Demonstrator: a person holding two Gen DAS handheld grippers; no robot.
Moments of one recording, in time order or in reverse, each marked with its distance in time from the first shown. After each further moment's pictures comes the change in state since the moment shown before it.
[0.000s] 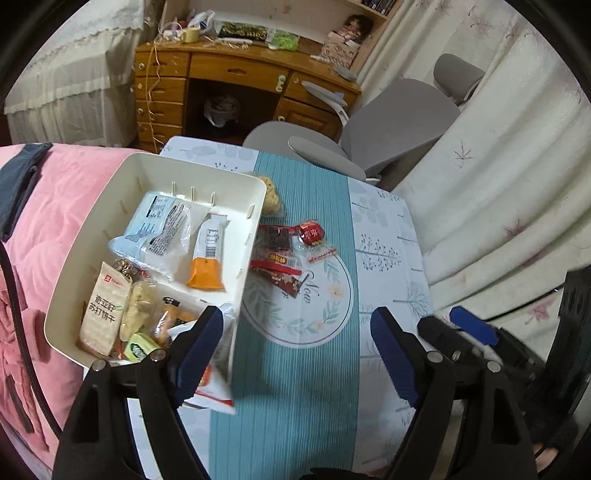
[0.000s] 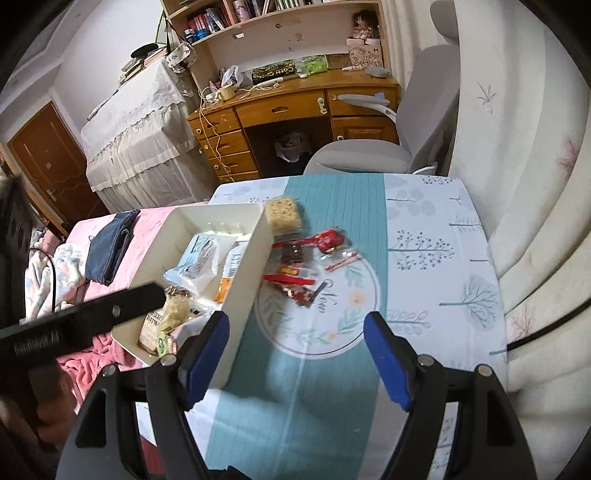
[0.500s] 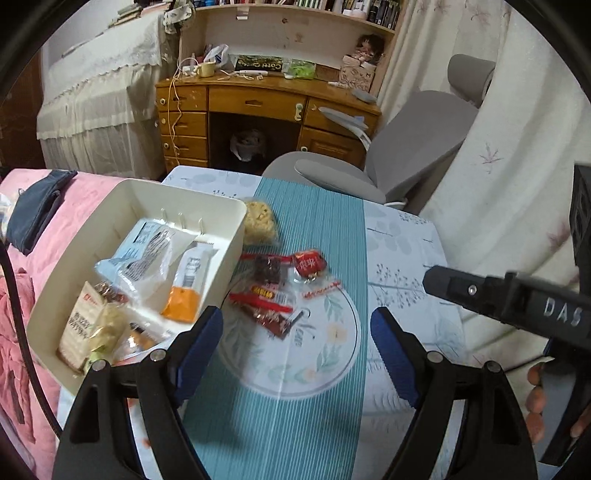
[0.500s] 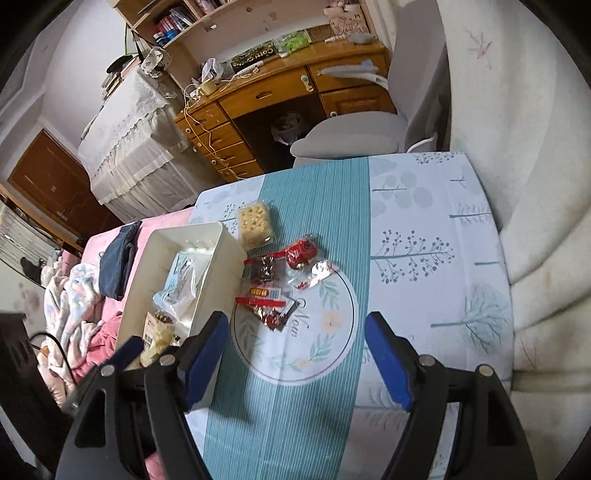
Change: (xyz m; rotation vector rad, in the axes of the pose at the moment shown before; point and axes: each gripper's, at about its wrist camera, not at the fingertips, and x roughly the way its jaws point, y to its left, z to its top) left arm 0.075 -0.072 -0.004 0.011 -0.166 0.180; right arm 0.052 -0.090 0.056 0.111 0.107 0.116
